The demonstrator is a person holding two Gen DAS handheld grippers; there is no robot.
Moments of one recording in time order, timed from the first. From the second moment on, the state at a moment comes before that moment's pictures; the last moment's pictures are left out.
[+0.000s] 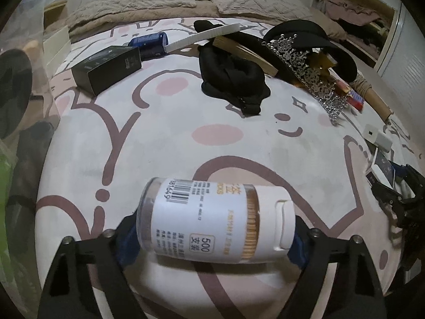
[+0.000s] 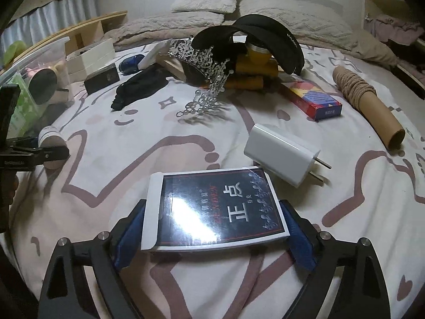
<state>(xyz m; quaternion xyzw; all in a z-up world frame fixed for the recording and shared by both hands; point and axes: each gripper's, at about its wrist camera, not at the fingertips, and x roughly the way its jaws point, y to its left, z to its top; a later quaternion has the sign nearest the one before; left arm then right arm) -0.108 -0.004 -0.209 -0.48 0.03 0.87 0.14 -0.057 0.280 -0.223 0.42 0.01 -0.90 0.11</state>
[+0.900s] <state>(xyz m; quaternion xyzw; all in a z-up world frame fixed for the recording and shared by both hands) -0.092 -0.007 -0.167 -0.44 0.03 0.89 0.15 -0.061 0.269 -0.183 0.38 -0.06 -0.91 0.16</state>
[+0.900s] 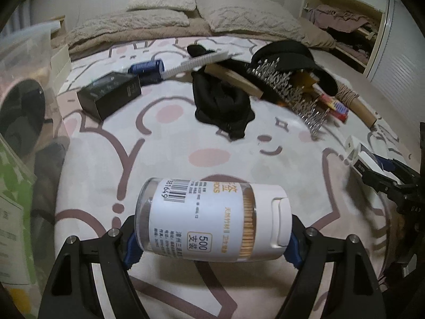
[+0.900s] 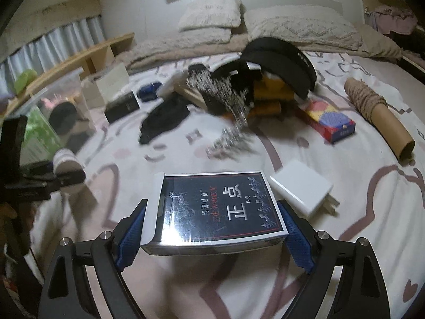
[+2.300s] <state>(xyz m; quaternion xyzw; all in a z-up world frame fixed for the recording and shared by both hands) -0.017 -0.164 0.051 -0.24 -0.06 0.97 0.05 -0.082 0.078 0.063 0.26 -0.03 -0.88 0.39</state>
